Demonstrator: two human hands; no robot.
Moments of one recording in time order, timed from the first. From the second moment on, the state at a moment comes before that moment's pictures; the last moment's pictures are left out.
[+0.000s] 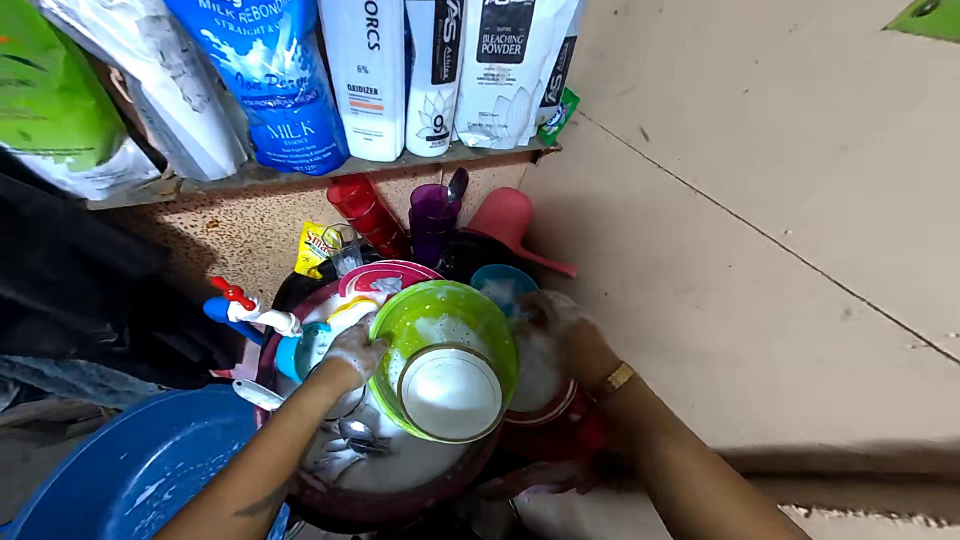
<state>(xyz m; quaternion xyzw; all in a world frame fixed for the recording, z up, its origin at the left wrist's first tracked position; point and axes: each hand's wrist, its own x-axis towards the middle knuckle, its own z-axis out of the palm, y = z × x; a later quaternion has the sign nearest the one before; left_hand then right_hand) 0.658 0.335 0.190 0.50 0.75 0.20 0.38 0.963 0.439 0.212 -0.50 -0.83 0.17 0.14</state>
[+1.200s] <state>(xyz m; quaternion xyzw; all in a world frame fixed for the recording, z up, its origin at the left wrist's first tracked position) 0.718 0.473 0.276 0.50 0.70 0.37 0.36 1.059 0.472 0.261 -0.66 -0.61 0.28 0.33</state>
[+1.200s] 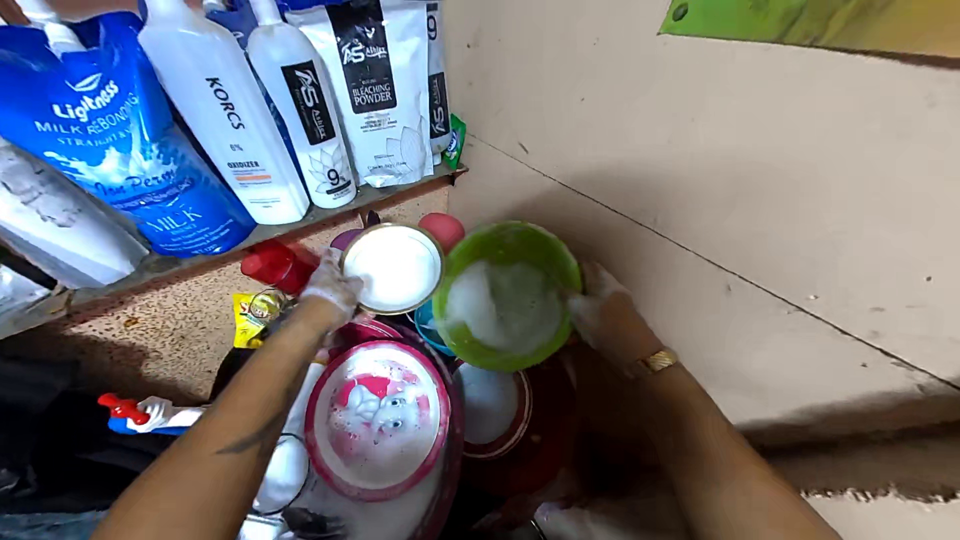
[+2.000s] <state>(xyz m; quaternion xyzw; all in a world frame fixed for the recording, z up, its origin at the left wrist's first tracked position) 0.746 0.413 0.192 0.71 0.65 0.26 0.09 0.990 0.407 0.275 -0.62 -0.67 0.22 0.35</state>
